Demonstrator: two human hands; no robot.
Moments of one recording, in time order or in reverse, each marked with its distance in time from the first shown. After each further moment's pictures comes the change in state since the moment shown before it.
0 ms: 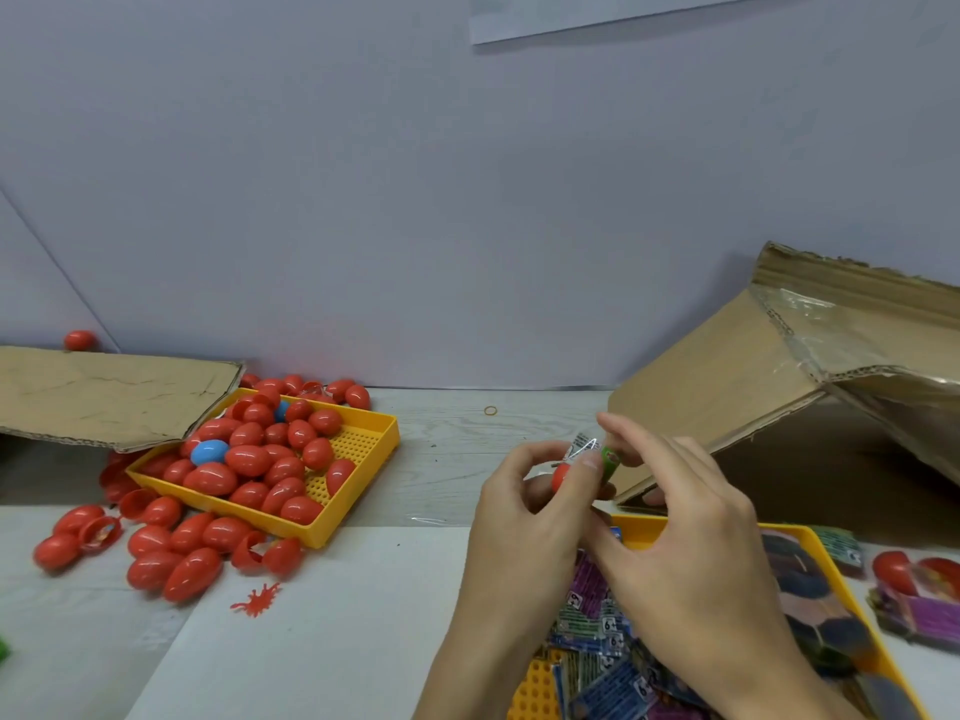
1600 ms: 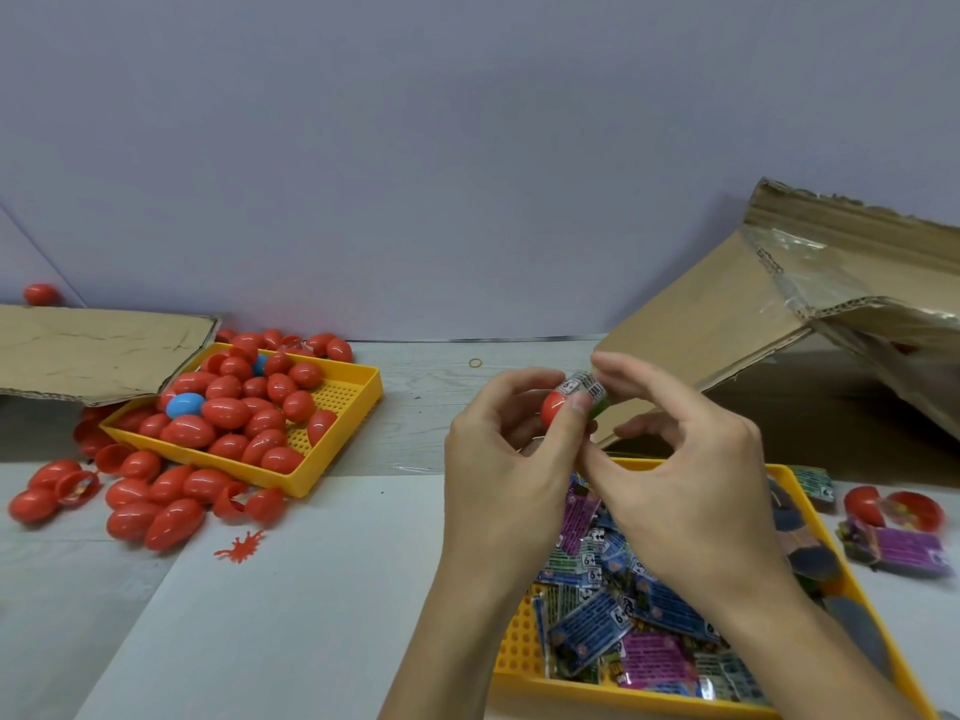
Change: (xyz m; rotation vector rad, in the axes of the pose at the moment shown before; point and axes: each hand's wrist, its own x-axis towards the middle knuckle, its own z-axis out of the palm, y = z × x) left_hand -0.004 0.000 0.003 0.003 0.042 0.236; right_hand 0.001 0.004 -0.006 0.231 0.053 0.060
